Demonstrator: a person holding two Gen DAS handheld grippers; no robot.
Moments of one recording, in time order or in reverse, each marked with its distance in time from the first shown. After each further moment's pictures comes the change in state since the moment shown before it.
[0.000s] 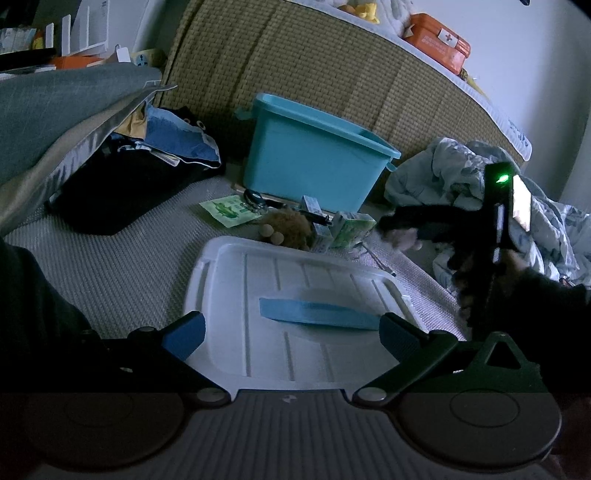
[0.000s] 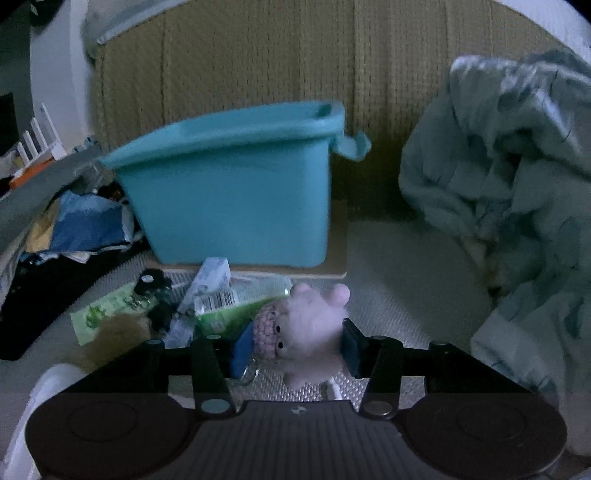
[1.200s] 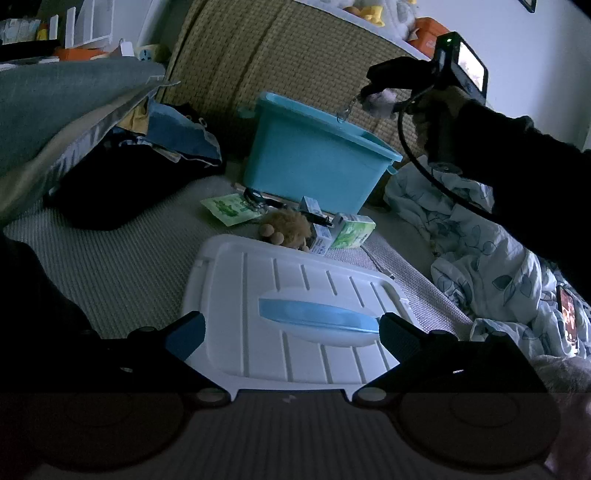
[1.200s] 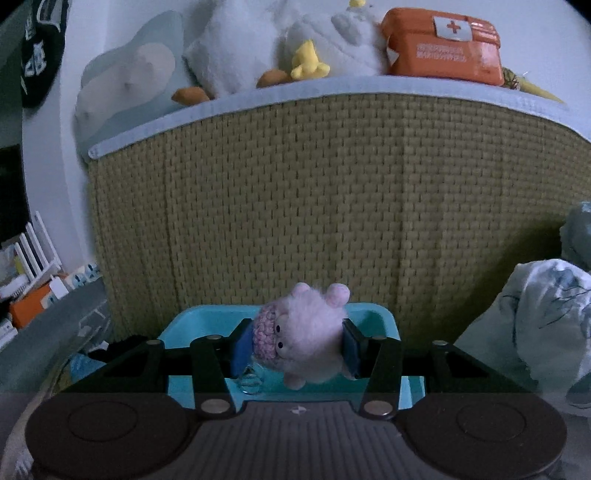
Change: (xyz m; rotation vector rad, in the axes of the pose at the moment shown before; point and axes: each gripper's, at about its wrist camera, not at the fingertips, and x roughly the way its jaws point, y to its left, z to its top) left arm 0.002 0.005 0.001 -0.030 0.000 -0.010; right arm 0.029 0.041 0.183 0.017 -0.217 0.018
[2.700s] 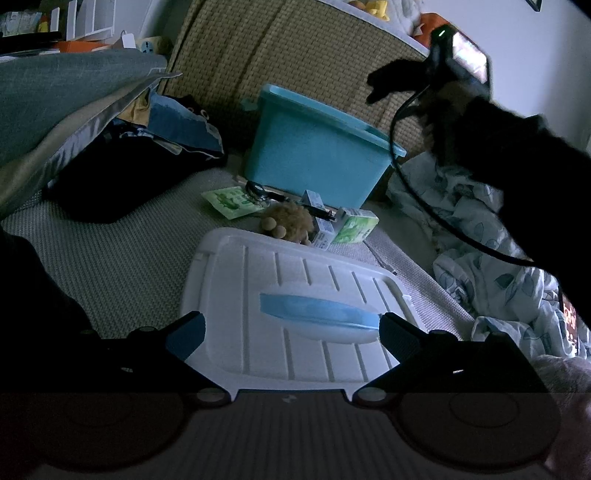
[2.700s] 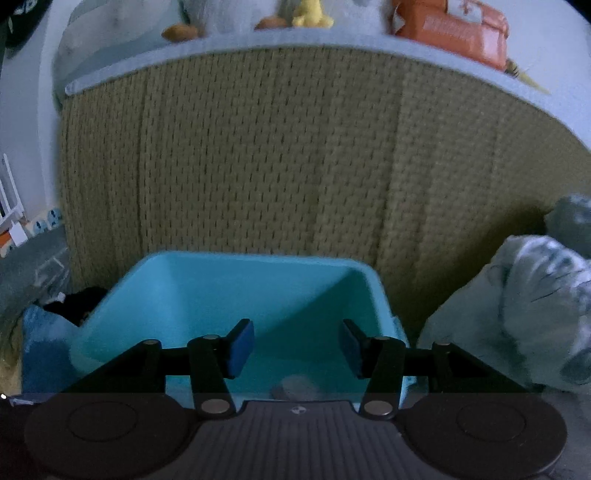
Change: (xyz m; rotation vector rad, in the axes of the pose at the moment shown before) left arm 0.004 0.001 0.001 -0.011 0.021 0.004; right arm 0.007 0.017 -0.014 -0.082 0.085 -0.146
